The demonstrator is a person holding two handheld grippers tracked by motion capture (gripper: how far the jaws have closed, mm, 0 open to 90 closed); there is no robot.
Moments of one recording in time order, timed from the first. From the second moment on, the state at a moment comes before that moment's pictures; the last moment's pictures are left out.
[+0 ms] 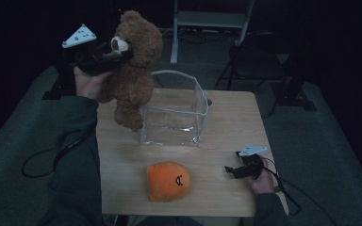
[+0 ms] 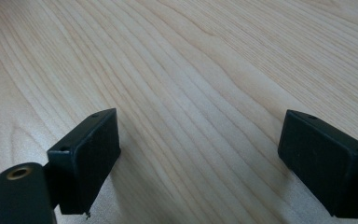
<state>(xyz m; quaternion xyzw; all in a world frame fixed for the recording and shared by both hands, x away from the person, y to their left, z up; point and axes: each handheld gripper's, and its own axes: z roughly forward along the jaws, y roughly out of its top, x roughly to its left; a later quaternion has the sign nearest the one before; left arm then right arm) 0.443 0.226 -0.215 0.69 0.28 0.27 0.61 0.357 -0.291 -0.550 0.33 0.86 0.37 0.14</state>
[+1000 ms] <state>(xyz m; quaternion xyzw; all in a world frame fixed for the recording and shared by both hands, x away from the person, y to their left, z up) 0.468 0.204 -0.214 0.69 0.30 0.26 0.61 0.357 -0.291 -0.550 0.33 0.86 0.37 0.14</state>
